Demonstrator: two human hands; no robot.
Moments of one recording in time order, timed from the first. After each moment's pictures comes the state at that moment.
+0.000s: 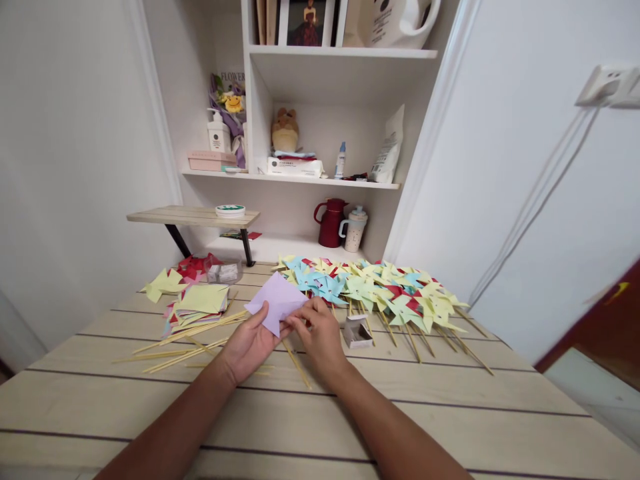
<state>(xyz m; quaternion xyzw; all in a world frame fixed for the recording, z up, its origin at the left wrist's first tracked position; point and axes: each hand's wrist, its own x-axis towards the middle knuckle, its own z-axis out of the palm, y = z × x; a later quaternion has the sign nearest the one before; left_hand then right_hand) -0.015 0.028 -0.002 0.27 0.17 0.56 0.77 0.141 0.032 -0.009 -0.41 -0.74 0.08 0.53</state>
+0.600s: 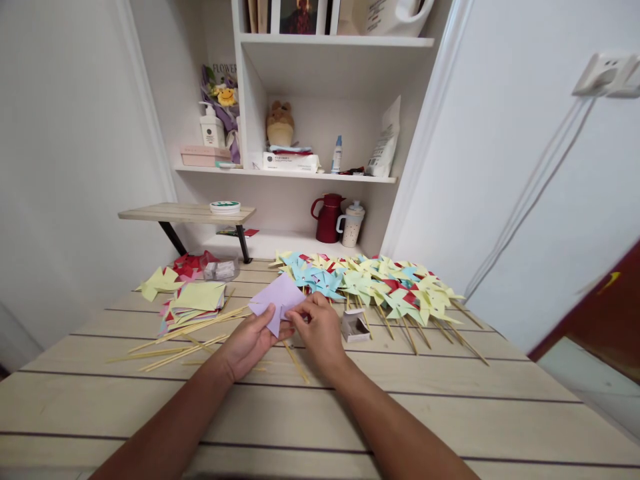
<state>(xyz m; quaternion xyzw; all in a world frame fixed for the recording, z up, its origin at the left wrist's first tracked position) -0.015 0.029 -0.014 0.37 0.22 0.52 0.73 0.144 0.032 -0.008 -0.45 -0.71 0.10 0.53</state>
